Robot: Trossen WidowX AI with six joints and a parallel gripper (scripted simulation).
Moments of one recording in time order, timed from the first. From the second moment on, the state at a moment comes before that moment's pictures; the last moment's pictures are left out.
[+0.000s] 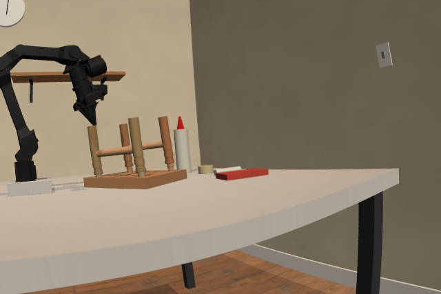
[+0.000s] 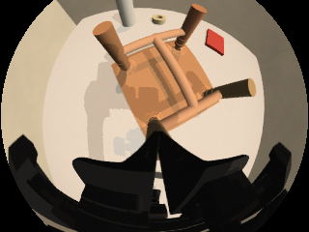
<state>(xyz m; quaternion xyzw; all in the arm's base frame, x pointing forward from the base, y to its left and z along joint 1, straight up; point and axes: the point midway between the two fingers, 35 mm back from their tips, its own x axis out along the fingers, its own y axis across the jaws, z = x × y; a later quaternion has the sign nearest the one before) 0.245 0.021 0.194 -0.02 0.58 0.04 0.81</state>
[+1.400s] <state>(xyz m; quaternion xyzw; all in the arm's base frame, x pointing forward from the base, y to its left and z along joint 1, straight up) 0.245 0.019 0.218 -0.02 0.59 0.03 0.81</state>
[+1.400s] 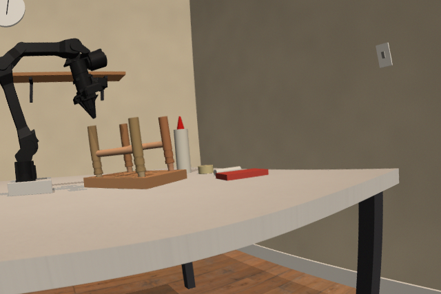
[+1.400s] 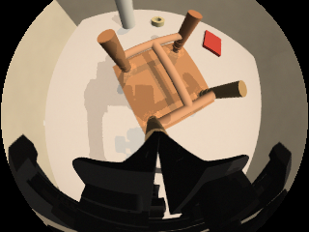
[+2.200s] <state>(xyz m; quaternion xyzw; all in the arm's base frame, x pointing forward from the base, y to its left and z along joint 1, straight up) 0.389 0.116 0.232 -0.09 0.61 0.12 0.78</state>
